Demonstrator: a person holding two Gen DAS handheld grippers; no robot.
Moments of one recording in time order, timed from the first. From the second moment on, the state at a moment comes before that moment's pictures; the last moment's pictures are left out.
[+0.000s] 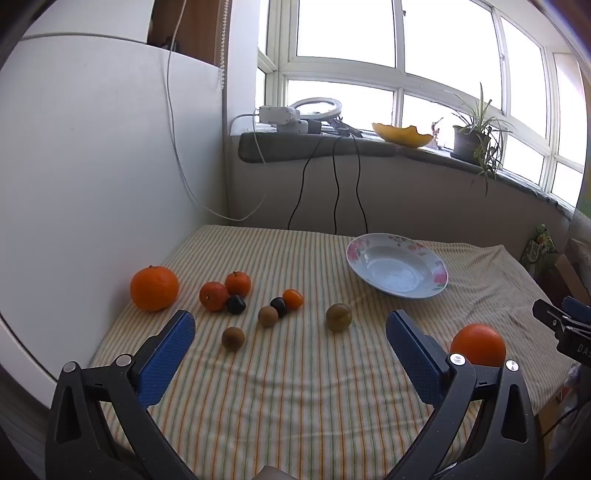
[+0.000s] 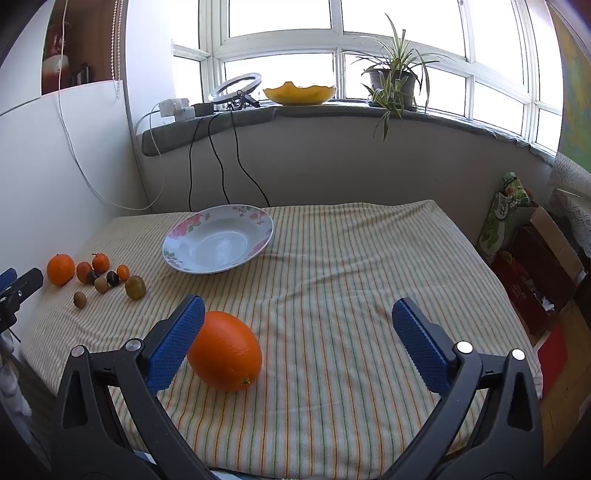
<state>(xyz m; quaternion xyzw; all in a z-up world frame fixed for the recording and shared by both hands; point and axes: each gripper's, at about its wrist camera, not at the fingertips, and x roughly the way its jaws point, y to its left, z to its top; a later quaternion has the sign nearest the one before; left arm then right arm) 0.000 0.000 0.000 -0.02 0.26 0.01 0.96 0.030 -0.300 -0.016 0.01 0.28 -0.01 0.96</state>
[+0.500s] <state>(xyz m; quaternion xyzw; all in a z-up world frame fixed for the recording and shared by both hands) 0.002 -0.006 -0.001 -0.02 0.27 0.01 0.96 0.030 -0.297 -0.023 0.01 0.28 -0.01 0.96</state>
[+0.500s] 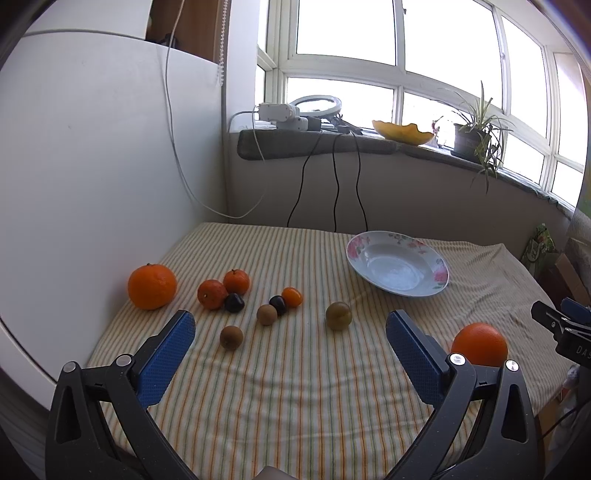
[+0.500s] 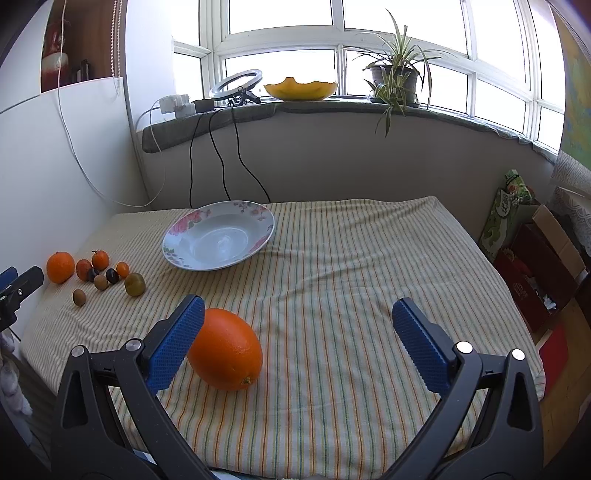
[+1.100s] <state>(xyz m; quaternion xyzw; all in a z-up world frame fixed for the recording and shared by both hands) 0.015 -0.007 -0.018 -0.03 0.29 -0.03 0.96 0.045 -0.304 -0.033 0.03 0.32 0.02 0.95</state>
